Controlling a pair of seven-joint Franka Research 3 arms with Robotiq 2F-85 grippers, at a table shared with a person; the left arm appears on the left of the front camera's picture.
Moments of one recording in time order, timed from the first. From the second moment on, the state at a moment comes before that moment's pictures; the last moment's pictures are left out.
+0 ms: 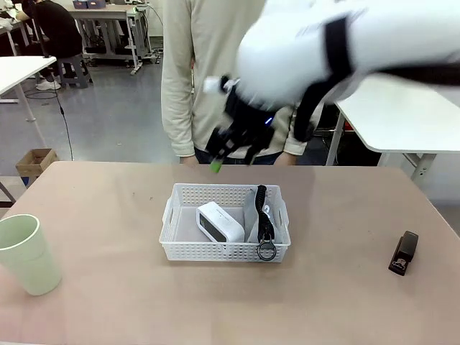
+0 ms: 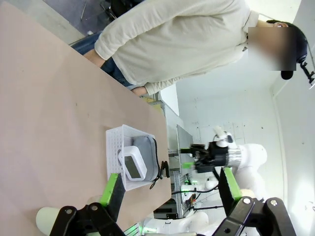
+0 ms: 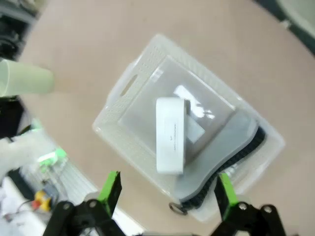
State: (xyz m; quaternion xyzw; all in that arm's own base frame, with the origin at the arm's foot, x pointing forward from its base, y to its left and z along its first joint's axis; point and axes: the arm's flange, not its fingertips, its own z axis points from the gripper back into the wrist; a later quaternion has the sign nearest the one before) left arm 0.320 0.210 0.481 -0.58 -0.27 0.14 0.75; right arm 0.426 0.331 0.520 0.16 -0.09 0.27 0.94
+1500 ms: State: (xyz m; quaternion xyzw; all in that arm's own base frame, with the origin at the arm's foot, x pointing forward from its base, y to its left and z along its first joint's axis) left arm 0.320 0.209 0.481 -0.58 -0.27 0.14 0.76; right arm 0.358 -0.272 0.362 0.66 -0.09 -0.19 0.72
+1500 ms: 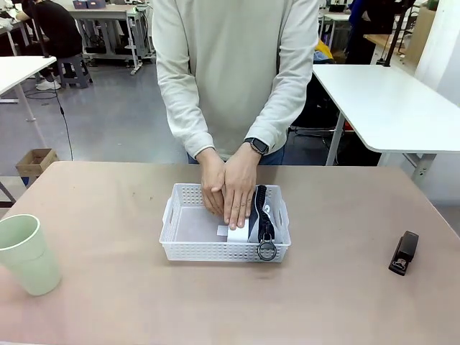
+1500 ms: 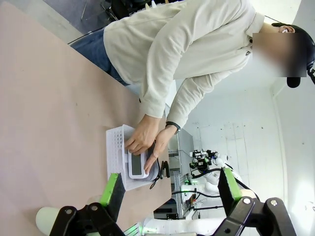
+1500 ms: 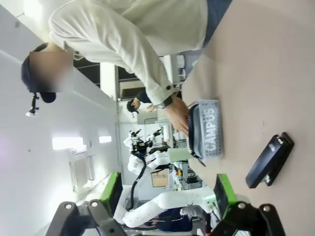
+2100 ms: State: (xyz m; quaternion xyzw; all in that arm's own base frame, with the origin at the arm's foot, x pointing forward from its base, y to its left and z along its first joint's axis) left arm 0.320 0.209 0.481 -0.58 -0.27 0.14 0.76; right arm 0.353 -0.275 0.361 0.66 -0.09 -0.19 0.72
